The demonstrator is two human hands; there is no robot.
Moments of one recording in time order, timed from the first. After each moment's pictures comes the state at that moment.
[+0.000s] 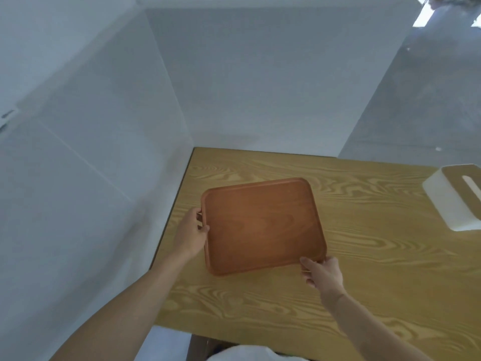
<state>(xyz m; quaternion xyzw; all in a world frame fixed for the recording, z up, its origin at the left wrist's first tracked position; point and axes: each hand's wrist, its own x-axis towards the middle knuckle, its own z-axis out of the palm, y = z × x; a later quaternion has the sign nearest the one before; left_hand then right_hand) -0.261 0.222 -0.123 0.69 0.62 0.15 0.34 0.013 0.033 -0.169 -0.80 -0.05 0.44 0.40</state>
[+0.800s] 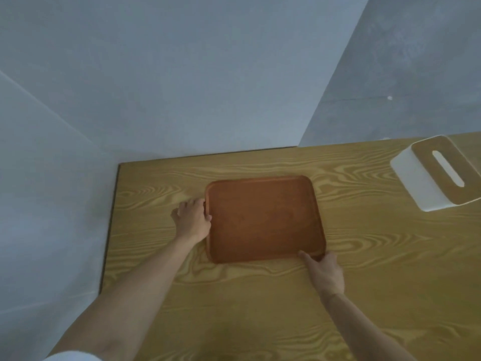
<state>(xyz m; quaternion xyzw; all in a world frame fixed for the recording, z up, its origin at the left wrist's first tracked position) -0.086 0.340 -0.206 0.80 0.55 -0.08 0.21 0.103 0.069 -0.205 -0.91 0.01 0.35 0.22</state>
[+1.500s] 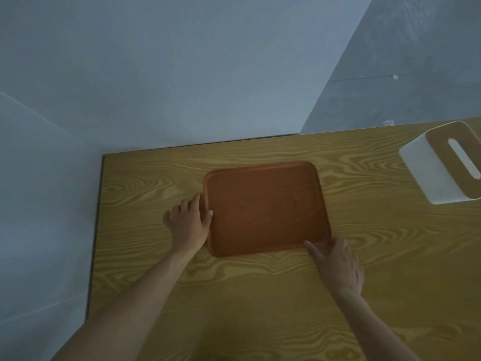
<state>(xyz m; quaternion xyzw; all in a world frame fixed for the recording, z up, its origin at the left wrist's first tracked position) -0.094 0.315 -0.219 0.82 0.55 -0.04 0.16 0.123 0.064 -0.199 -0.96 -0.15 0.23 0.08</state>
